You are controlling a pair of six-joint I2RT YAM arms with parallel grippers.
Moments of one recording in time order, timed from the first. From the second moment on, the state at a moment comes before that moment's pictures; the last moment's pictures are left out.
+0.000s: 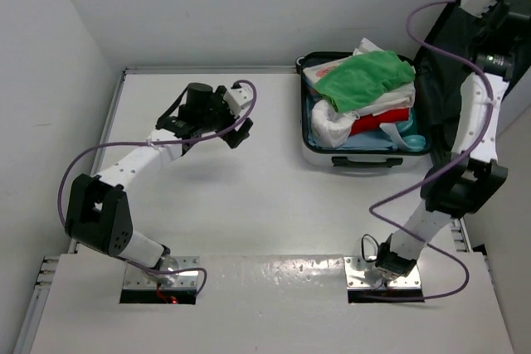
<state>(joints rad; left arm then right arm) -0.39 1.46 1.12 -0.20 0.36 0.43 -0.42 1.88 2.03 -0.11 0.29 -1.40</state>
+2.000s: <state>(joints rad) -0.54 1.72 1.13 -0.07 0.80 0.18 -0.64 1.14 1.09 -0.72 -0.76 -0.43</state>
